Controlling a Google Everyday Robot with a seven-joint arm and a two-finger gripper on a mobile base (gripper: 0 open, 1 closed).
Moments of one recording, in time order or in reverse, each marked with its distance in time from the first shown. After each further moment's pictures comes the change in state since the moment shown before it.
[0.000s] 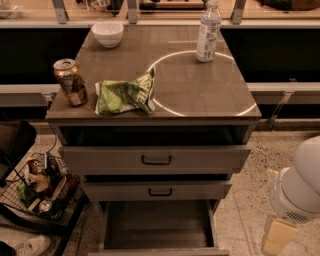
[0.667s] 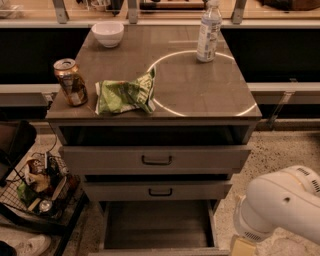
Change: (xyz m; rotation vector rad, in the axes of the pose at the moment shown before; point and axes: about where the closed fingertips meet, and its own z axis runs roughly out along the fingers) arm -0.034 0.040 0.111 -0.099 -0.022 0.000
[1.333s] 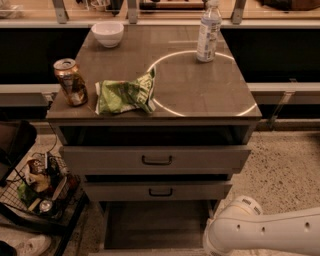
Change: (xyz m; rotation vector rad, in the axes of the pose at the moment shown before) arm -0.045 0.037 0.163 -0.090 -0.072 0.001
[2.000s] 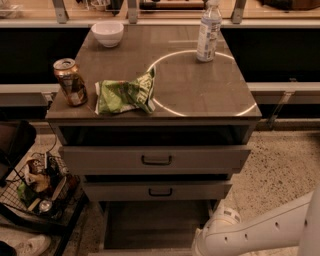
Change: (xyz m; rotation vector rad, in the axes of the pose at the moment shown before) arm -0.013 0.012 0.092 -0.056 -0.050 0.020
